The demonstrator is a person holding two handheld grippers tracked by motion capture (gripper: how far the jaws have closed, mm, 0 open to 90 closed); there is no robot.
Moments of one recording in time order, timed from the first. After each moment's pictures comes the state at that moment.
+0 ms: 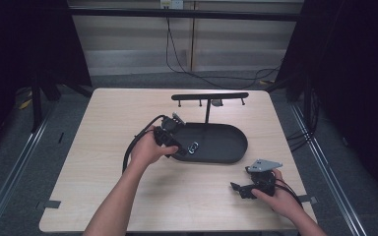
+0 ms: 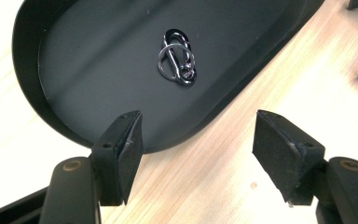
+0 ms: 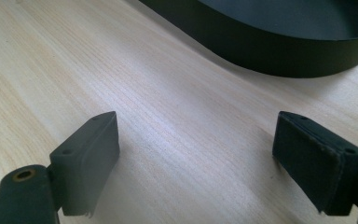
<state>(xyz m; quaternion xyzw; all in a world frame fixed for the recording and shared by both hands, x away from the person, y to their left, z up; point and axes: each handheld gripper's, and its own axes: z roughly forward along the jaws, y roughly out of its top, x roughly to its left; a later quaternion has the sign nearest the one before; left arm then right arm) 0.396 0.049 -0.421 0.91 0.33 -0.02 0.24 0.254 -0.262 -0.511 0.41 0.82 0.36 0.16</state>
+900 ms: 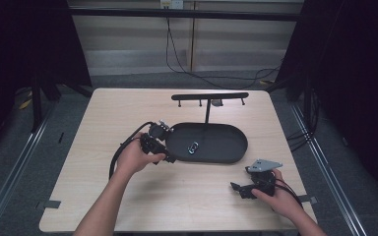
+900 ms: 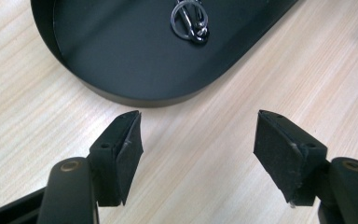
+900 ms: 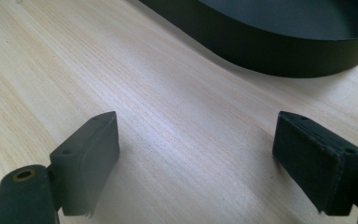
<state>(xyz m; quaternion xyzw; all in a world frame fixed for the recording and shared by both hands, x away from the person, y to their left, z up) 0.380 0.087 -0.430 0.91 0.32 -0.01 0.25 0.254 -0.262 -0.511 0.41 0.82 0.36 0.16</state>
